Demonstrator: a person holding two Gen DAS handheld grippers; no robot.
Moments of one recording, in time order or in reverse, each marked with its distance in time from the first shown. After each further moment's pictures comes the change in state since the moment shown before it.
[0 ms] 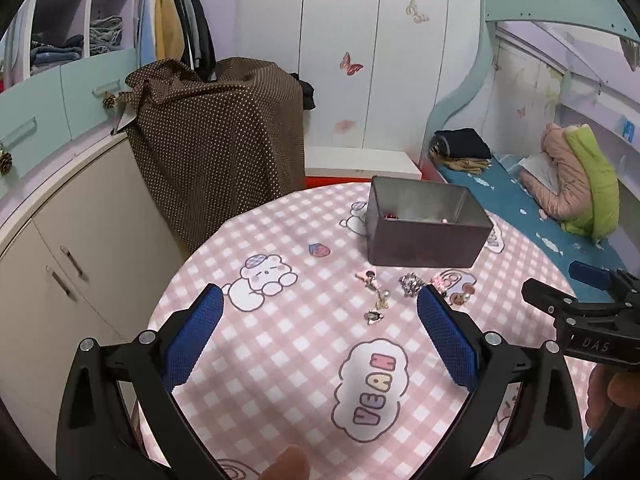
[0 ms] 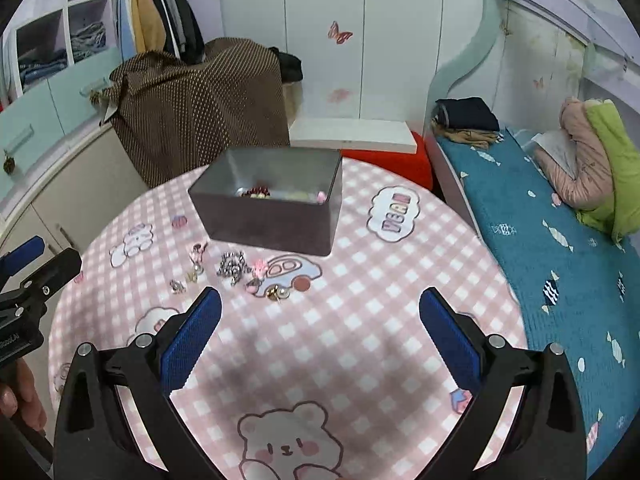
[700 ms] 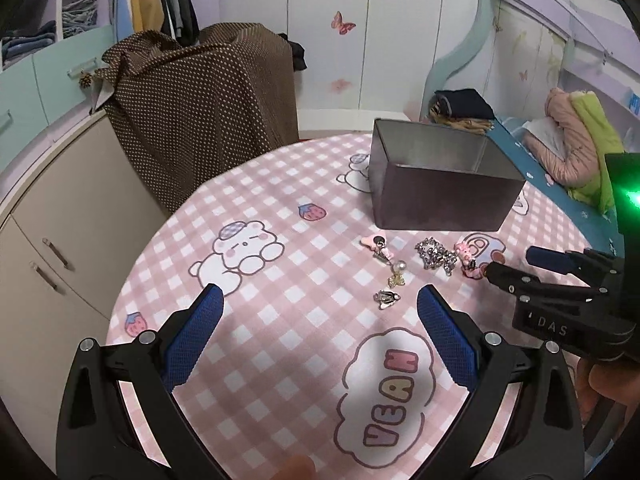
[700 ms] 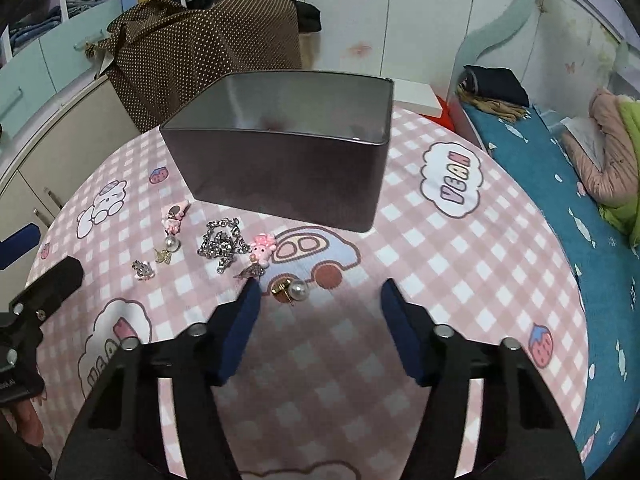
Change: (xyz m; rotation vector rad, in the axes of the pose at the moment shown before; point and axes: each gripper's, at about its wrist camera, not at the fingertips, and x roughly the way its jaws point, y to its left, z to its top) left arm 0.070 -0.004 -0.010 0.046 0.144 -0.010; right arm 0.081 0.016 -0.003 -0.055 0.162 0.031
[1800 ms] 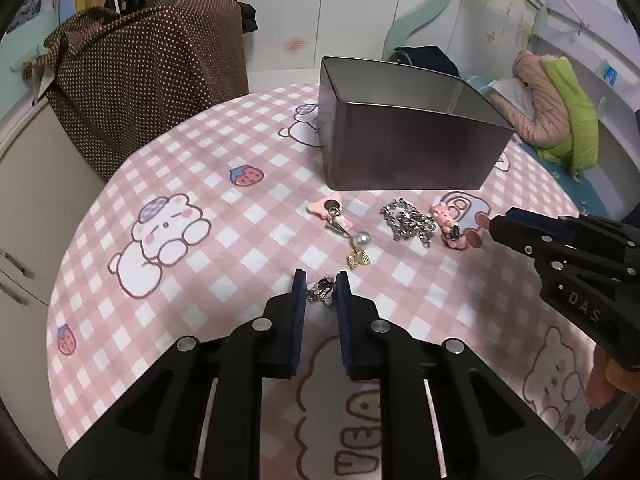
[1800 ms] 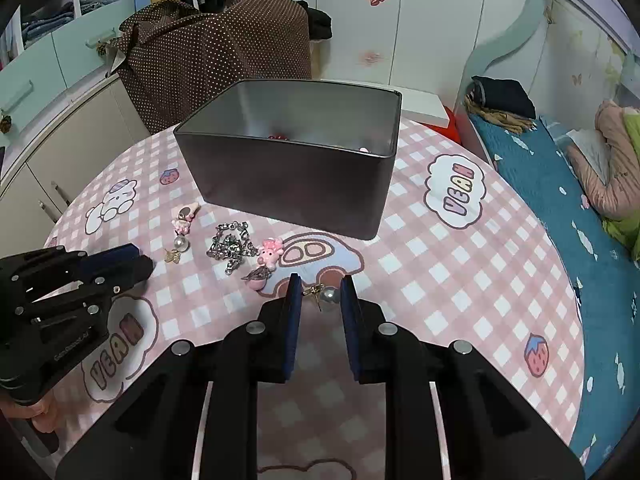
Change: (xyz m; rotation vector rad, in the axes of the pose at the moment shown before) left arm 0.046 -0.015 -0.003 0.058 0.140 -0.163; right arm -0.009 0.002 0.001 -0.027 -0.030 0.017
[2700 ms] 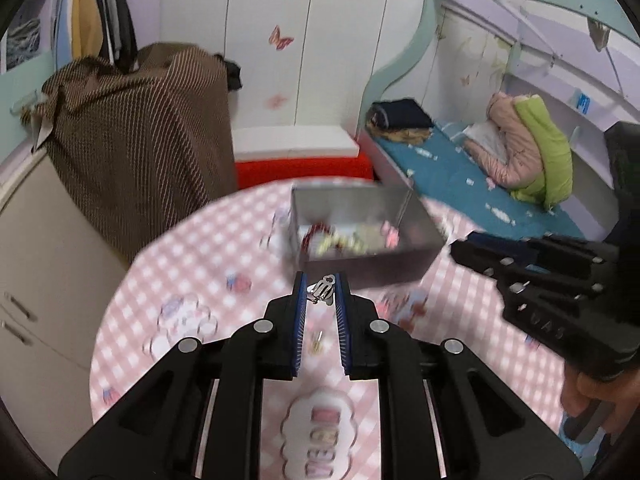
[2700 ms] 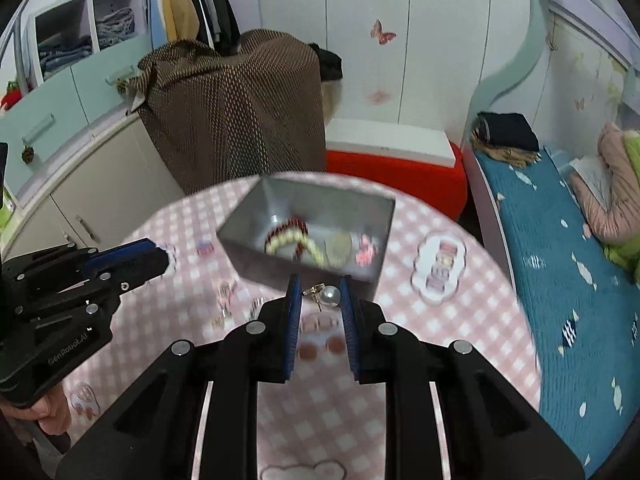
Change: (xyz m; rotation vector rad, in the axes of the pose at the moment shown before) left arm -0.078 -0.020 0.068 0.030 -0.185 -0.061; right arm -0.057 -0.004 0.058 -0.008 -0.113 0.058
